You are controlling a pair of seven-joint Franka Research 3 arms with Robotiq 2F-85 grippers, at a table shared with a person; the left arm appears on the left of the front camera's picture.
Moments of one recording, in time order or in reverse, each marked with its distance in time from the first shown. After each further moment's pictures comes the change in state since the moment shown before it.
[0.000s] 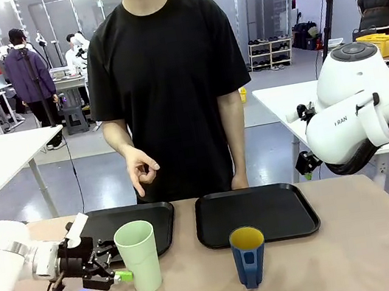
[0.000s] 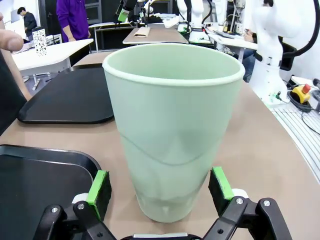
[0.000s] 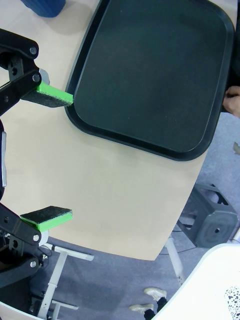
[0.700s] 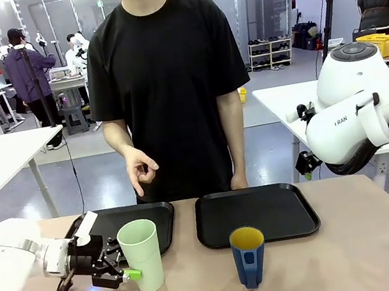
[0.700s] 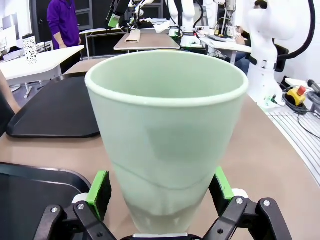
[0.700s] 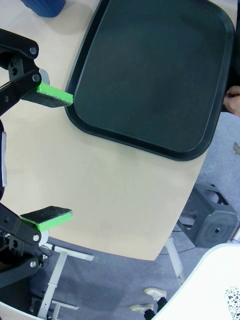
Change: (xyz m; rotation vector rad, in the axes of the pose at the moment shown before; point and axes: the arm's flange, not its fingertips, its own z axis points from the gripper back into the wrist) left arm 0.003 0.005 -0.023 -0.048 -0.030 -0.011; right arm 0.000 0.000 0.000 0.000 0.000 0.000
